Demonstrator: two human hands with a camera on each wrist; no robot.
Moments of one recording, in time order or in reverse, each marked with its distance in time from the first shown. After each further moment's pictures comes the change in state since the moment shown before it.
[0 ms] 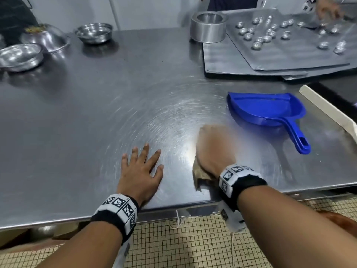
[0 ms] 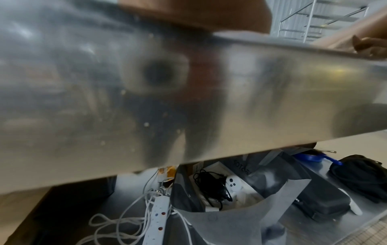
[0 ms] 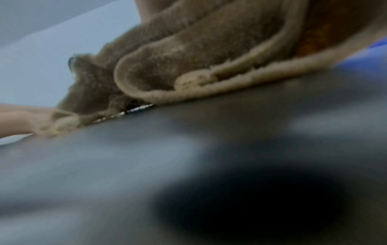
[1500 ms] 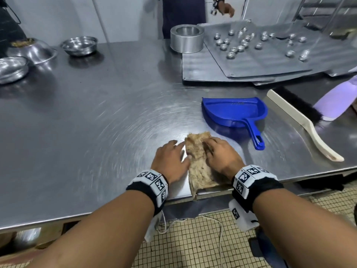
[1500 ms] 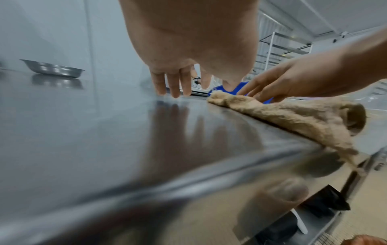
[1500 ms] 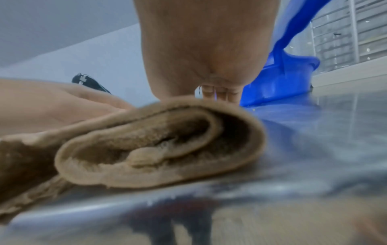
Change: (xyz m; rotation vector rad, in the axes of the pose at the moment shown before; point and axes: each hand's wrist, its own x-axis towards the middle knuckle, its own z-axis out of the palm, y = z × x) left_hand 0.031 0.155 -0.019 -0.139 -0.027 0.204; right_hand -0.030 0.097 -0.051 0.118 0.086 -0.130
